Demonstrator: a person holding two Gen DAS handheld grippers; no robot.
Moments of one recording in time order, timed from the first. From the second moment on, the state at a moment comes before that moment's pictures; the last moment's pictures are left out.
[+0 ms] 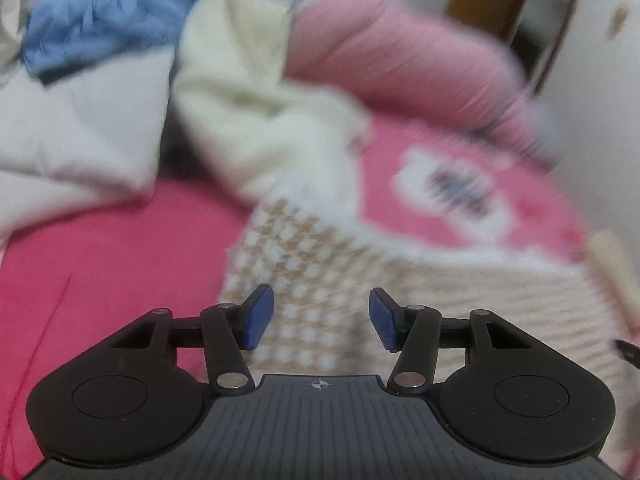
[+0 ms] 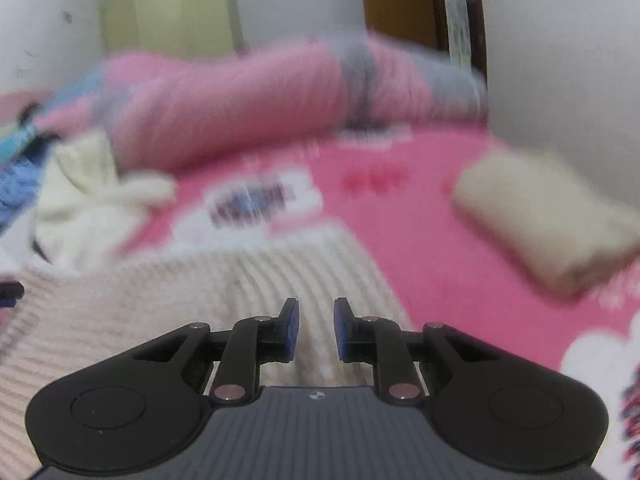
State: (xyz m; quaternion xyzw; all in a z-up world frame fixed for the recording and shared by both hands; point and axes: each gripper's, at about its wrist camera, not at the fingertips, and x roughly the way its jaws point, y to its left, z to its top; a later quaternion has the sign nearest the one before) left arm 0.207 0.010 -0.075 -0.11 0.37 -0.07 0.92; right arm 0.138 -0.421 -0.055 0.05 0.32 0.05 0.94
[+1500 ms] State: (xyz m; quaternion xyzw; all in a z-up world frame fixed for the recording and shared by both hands) left arm 0.127 -0.071 -0.066 0.03 0.31 -0.20 0.93; right arm 0.129 -0.297 -0.059 -0.04 0.32 0.14 0.93
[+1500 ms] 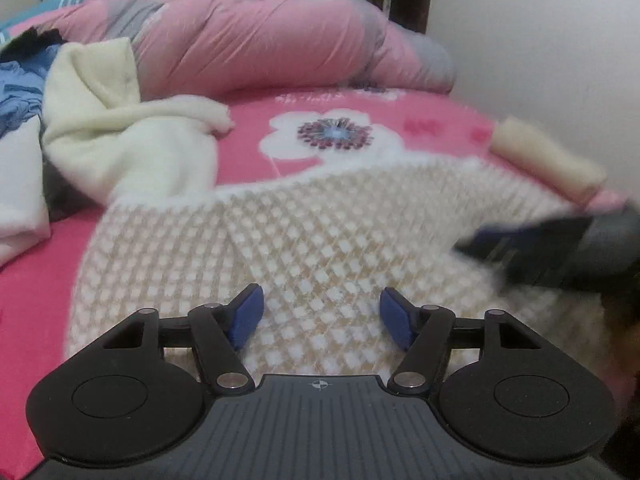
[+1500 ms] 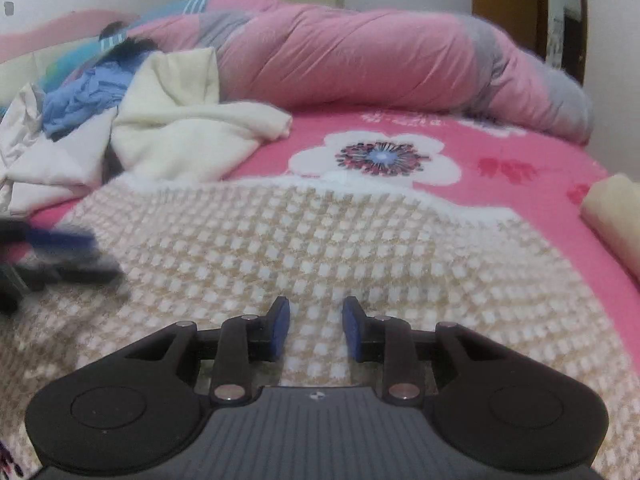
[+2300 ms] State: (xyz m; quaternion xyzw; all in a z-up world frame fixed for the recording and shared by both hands) left arm 0.057 -0.061 -0.072 0.07 0.29 -0.20 0.93; right arm 0.042 -0.285 -0.057 -0.03 0.33 0.16 0.93
